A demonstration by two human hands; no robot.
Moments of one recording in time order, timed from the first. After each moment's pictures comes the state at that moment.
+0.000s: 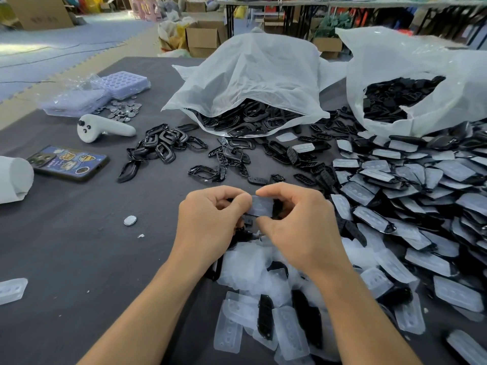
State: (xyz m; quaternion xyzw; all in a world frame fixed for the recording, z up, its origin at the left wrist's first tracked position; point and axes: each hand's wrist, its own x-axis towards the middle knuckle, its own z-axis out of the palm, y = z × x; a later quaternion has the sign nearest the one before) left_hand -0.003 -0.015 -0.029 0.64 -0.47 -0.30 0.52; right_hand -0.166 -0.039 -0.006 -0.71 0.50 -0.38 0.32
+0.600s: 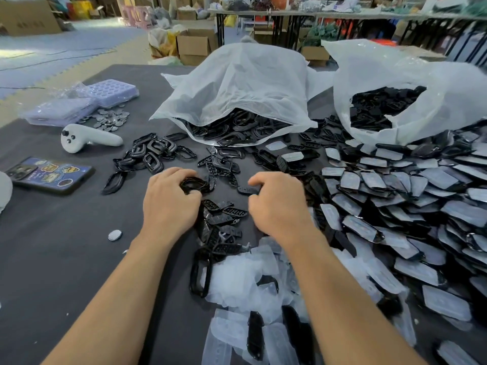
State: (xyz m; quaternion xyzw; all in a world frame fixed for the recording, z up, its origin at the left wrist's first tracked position) left_hand 0.054 -0.069 -0.035 0.78 -0.52 -0.07 0.35; right_hand -0.136 -0.097 0.002 -0.77 0.58 -0.21 0.16
